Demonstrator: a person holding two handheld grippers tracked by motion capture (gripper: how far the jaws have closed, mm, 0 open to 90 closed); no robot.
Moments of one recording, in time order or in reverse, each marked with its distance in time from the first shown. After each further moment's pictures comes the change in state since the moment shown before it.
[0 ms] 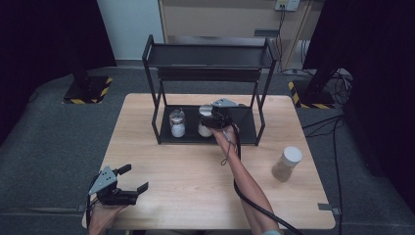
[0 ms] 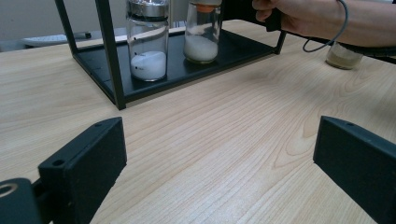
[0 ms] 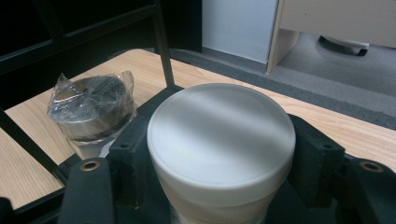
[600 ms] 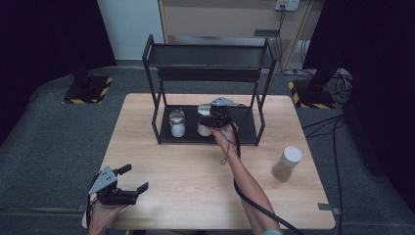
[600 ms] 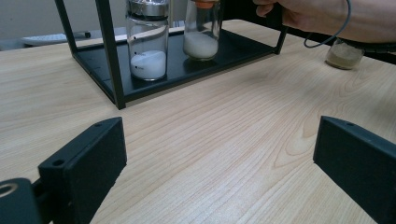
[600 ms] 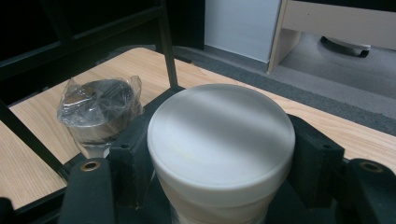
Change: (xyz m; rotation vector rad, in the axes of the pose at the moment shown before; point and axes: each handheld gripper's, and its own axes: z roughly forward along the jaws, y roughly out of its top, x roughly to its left) left arm 0.001 0.000 0.000 -0.001 0.000 -0.003; right arm 0.004 0.010 -0.001 0.017 0.004 -0.017
